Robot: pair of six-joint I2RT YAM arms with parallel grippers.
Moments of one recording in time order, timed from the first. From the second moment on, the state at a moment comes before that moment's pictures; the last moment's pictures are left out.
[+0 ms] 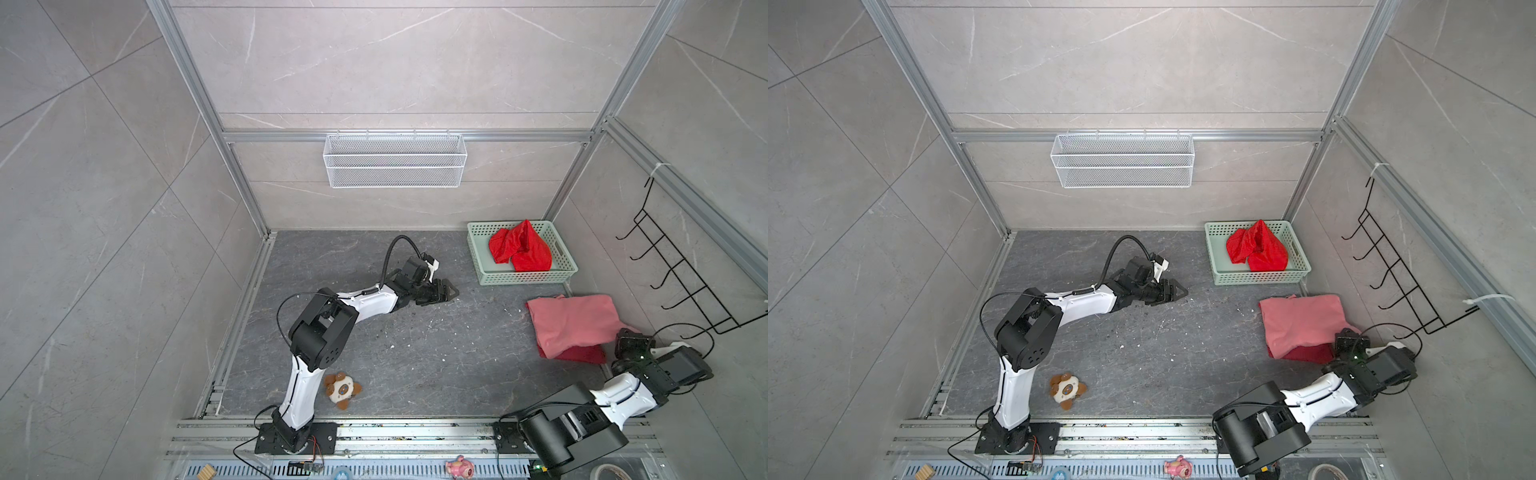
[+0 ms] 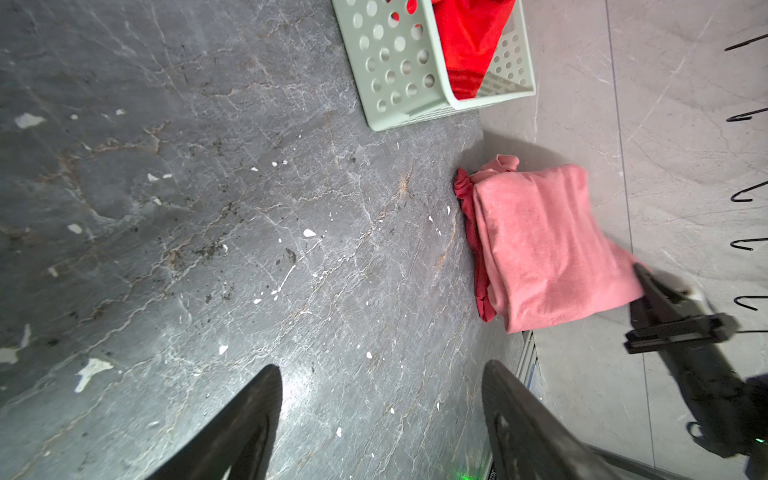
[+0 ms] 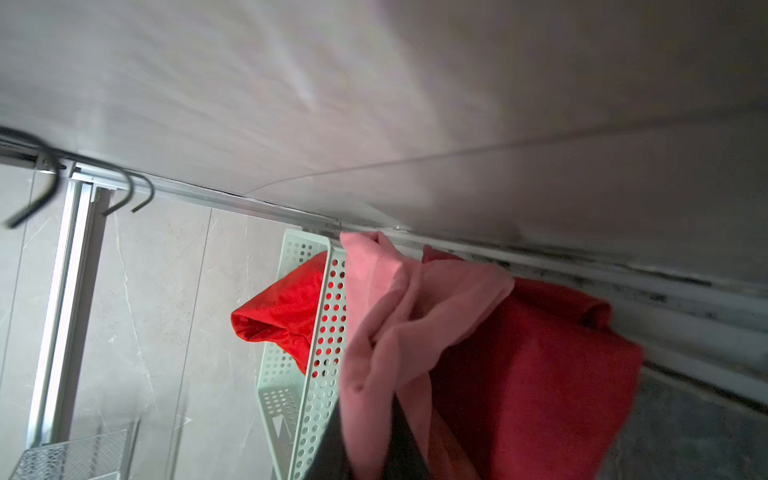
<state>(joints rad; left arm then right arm) -0.76 2.07 1.42 0.04 0.48 -0.76 -1.20 0.97 0.55 -0.06 -0.66 0.75</state>
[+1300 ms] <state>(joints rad) -0.76 2.07 1.38 0.09 0.51 -0.79 -0.86 1.08 0.61 -0.40 -0.30 0.64</state>
